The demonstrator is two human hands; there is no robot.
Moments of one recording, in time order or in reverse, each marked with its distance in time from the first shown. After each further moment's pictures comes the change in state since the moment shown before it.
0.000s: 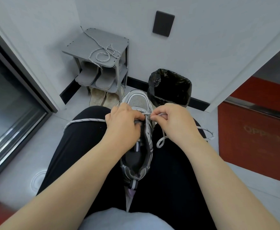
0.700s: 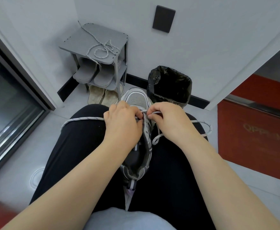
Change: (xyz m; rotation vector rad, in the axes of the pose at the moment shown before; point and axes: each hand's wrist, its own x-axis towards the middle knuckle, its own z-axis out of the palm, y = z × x) left_hand 0.004 0.004 0.007 0.046 0.109 -0.063; right_hand 0.010 -0.003 0.007 -0.011 -0.070 -0.050
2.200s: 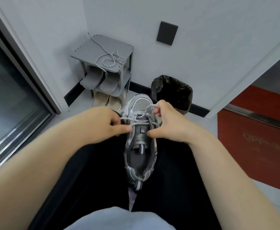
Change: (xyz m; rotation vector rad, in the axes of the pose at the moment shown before) left_hand -0.003 -0.044 -0.086 0.124 -0.391 0.205; right_hand -0.005 -0.020 -0.021 0.037 -0.241 0.011
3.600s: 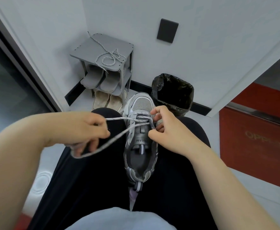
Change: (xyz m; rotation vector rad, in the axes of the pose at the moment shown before) left_hand -0.022 -0.026 -0.011 -0.438 -0.370 -0.156; right_hand -0.017 0.006 0.020 0.219 0.057 -0.021
